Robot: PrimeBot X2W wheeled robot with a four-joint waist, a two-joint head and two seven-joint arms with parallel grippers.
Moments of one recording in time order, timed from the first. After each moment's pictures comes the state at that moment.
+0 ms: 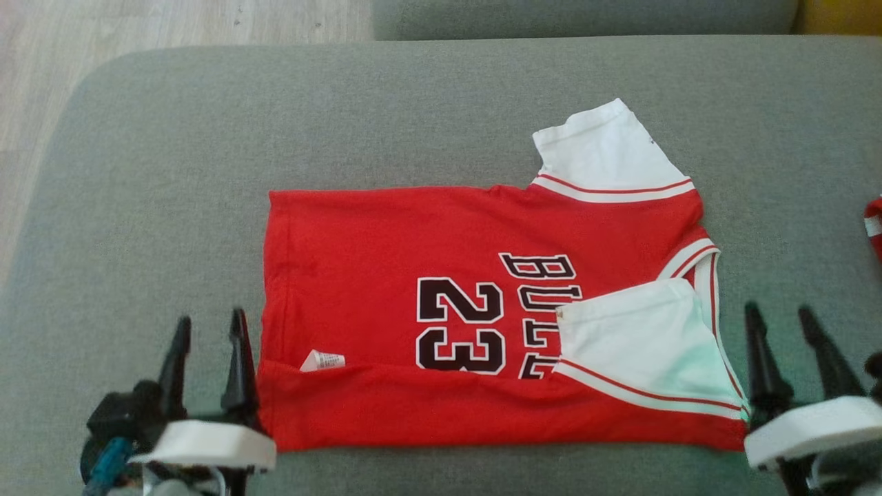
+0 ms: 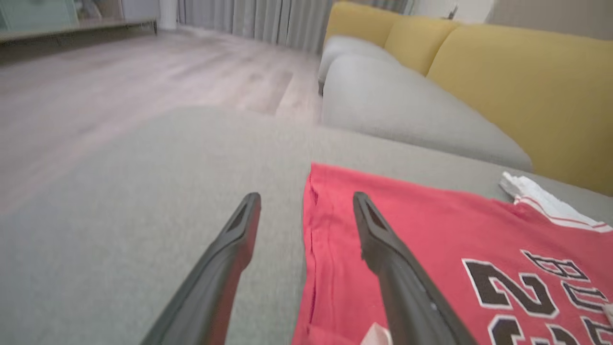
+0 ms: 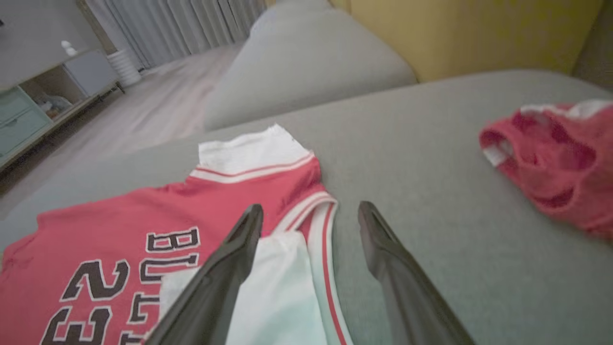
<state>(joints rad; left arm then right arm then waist) 0.02 0.26 -0.29 0.10 -0.57 0.14 -0.14 0.17 -0.04 -0.15 -0.12 0.30 0.13 0.18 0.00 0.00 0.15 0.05</state>
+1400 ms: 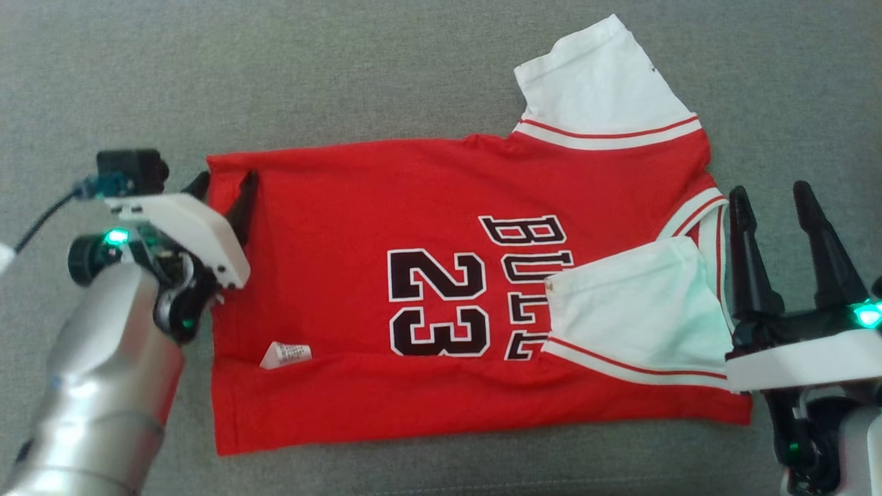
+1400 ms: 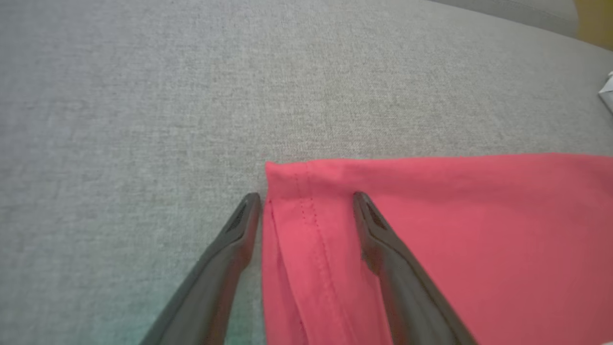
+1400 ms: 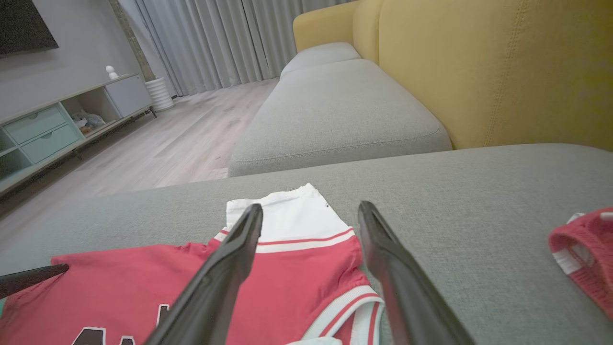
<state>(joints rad) -0.67 0.28 -0.37 0.72 -0.63 -0.10 0.29 0.00 -0.04 -0.04 -0.29 0.24 0.13 0.11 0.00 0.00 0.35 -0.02</state>
